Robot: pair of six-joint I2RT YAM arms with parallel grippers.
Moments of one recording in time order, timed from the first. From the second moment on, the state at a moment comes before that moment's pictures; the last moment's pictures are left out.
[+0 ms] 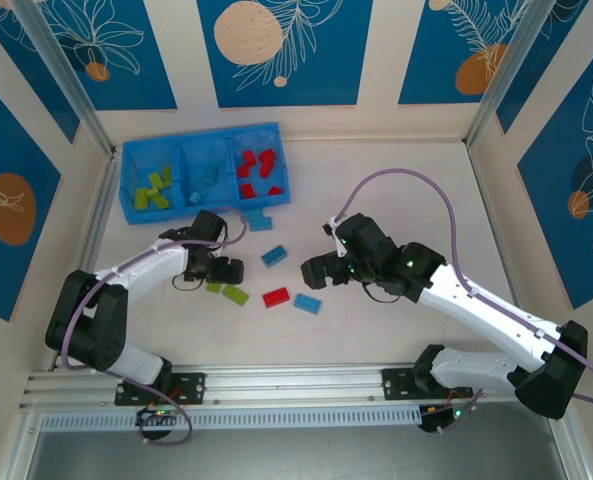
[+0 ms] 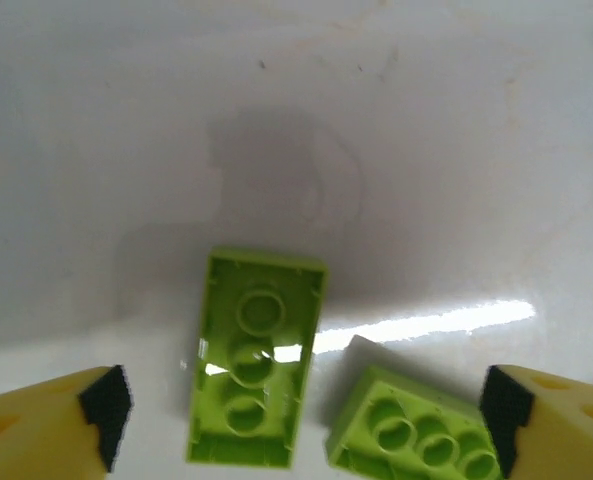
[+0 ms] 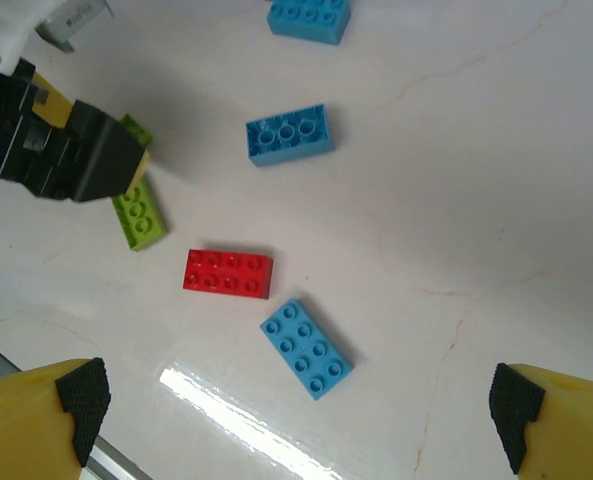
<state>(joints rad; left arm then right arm) -0.39 1.49 0.86 -0.66 0.01 -0.29 0.85 1.11 1.04 -0.78 0.05 0.44</state>
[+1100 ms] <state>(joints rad) -0.10 1.56 1.29 -0.64 0.02 -0.27 0.96 1.27 1.07 -0.56 -0.26 0.60</state>
